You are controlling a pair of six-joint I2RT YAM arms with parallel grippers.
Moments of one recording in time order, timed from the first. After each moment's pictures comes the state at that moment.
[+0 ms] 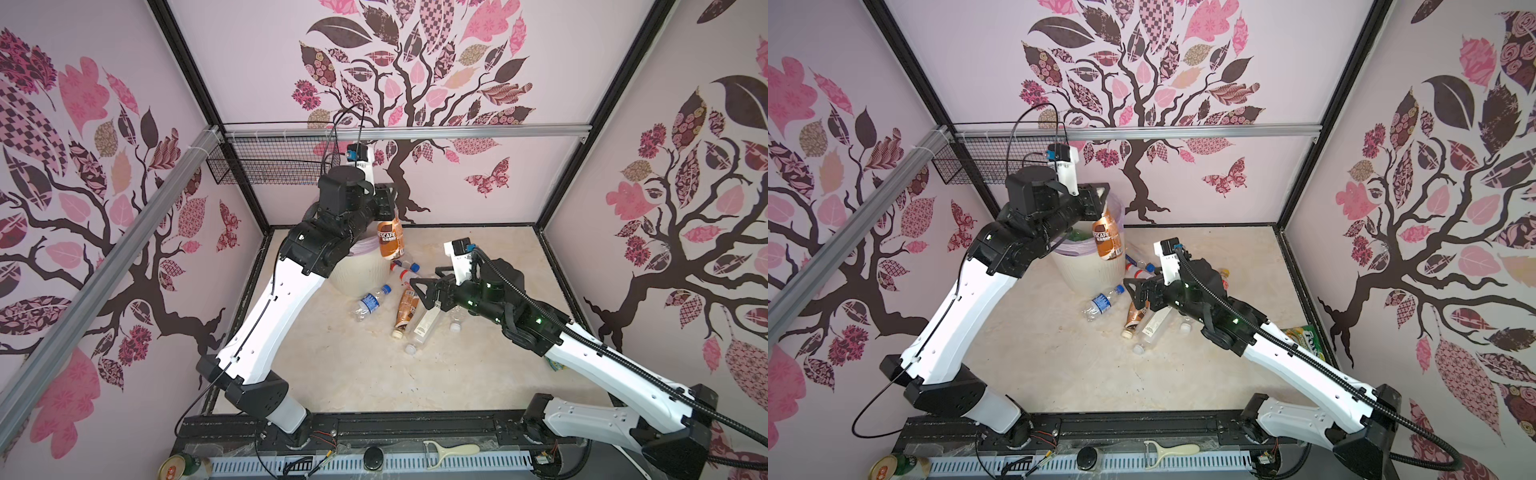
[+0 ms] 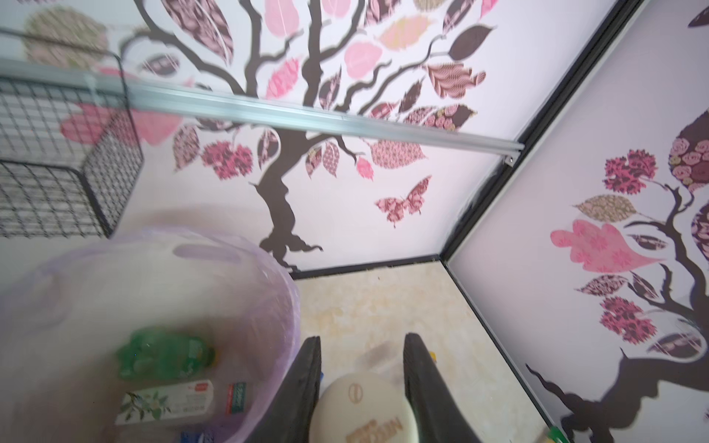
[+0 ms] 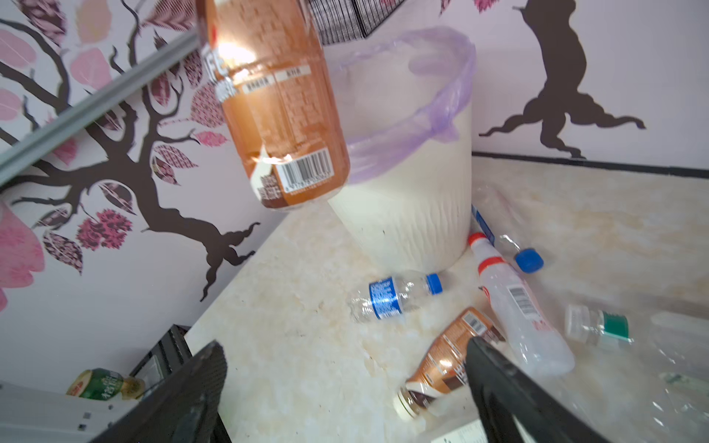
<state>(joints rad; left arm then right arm) -0.60 1.57 2.07 -0.65 -0.21 -0.28 0.82 1.11 1.14 -0.24 -0.01 0.42</state>
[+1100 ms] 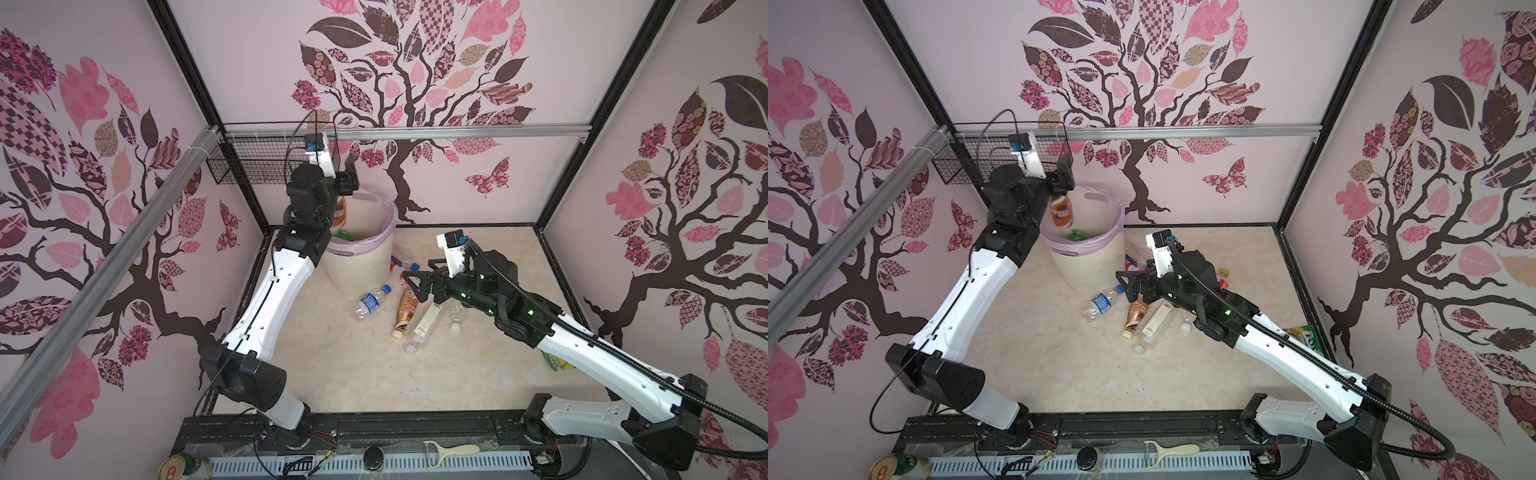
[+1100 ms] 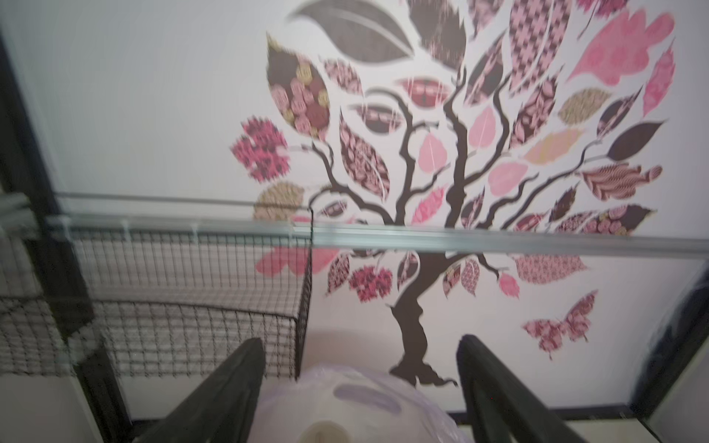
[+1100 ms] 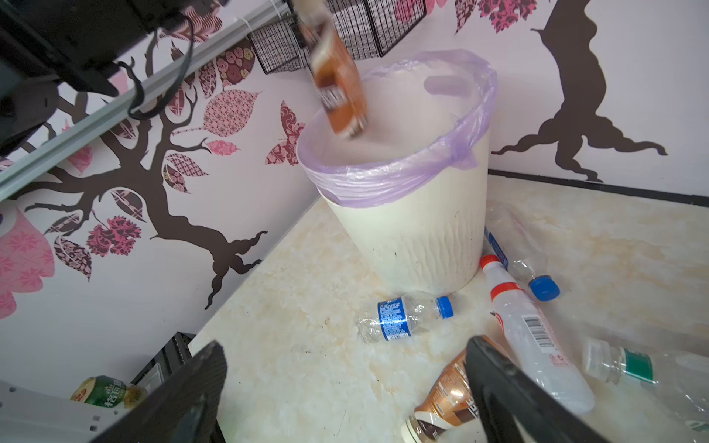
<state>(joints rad) -0.32 1.58 1.74 -0.11 -0.22 -0.09 0.82 1.17 1.15 -0.22 -0.02 0.40</state>
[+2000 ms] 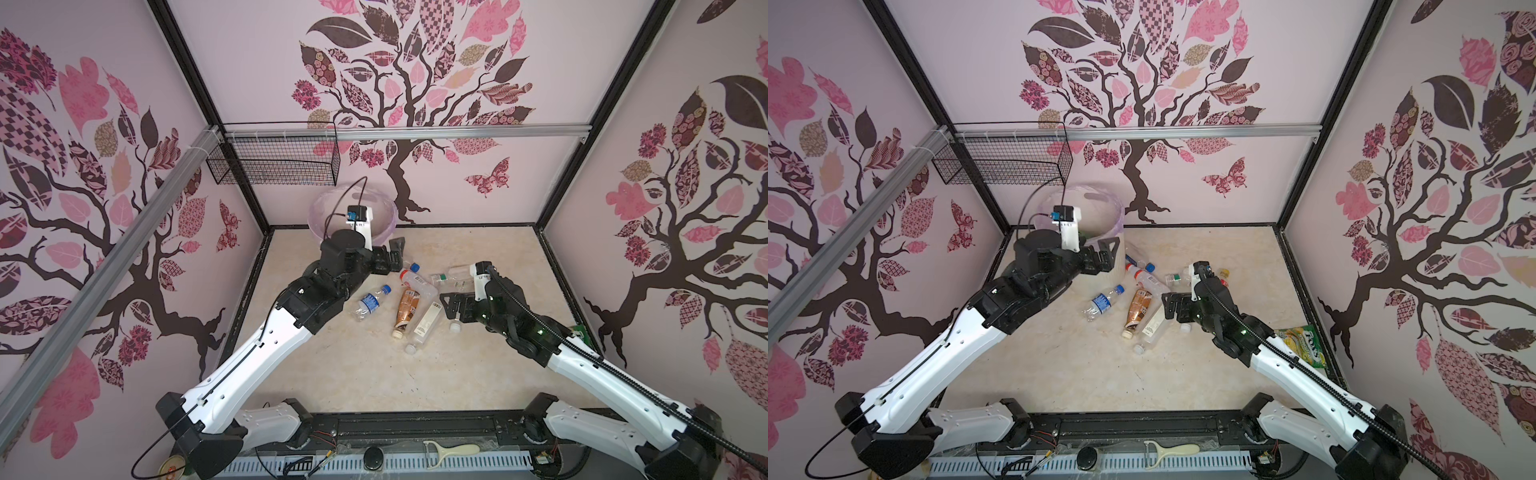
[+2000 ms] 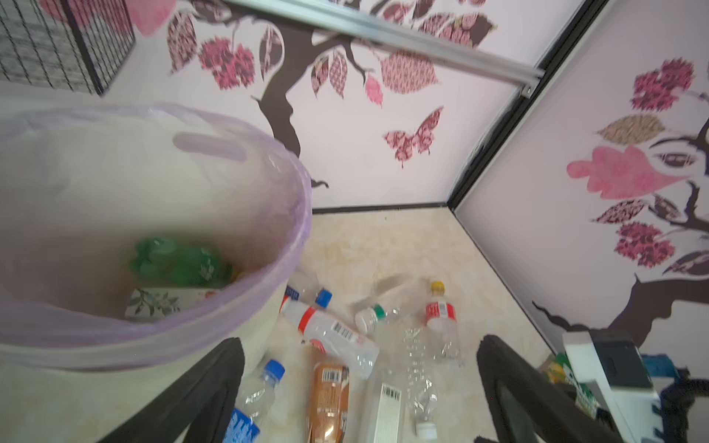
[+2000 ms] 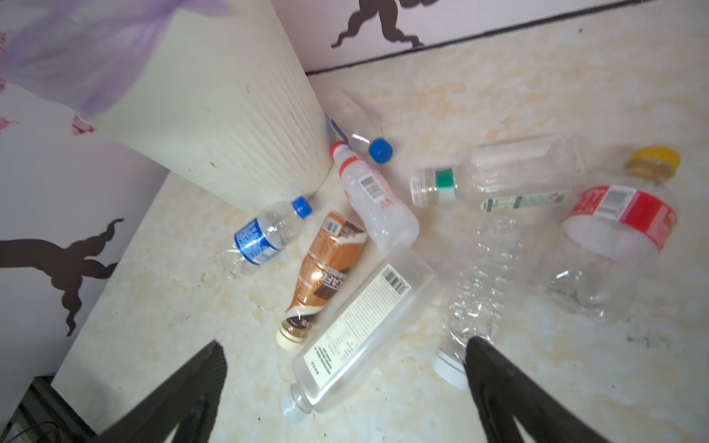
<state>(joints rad) -0.73 1.23 1.36 -0.47 -0.25 -0.40 0.65 0.99 0.77 -0.34 0.09 0.54</state>
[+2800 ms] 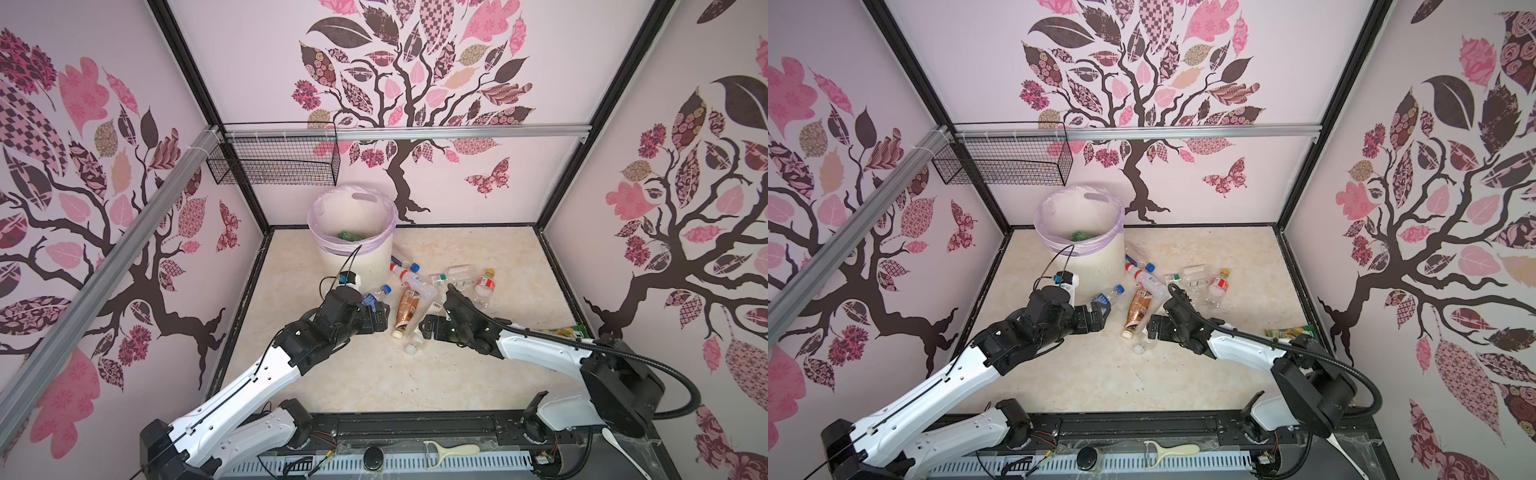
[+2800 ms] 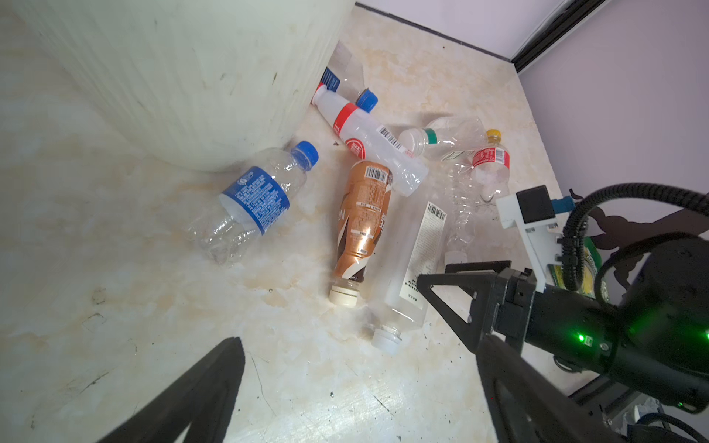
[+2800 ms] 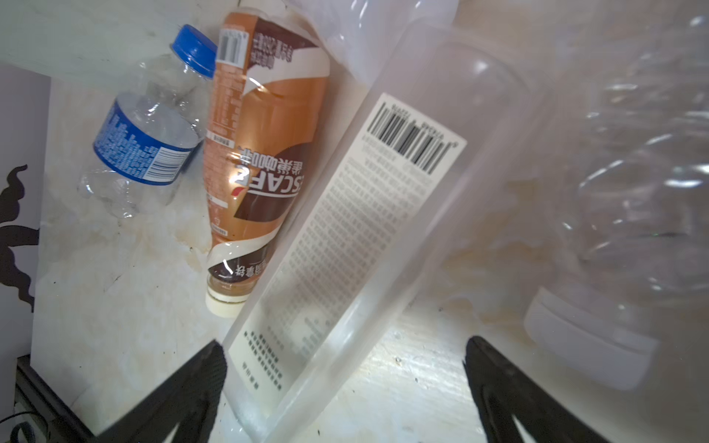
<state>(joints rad) -0.75 0.97 0.88 -0.59 -0.13 -0.67 0.72 1.44 0.67 -0.09 -0.02 0.80</state>
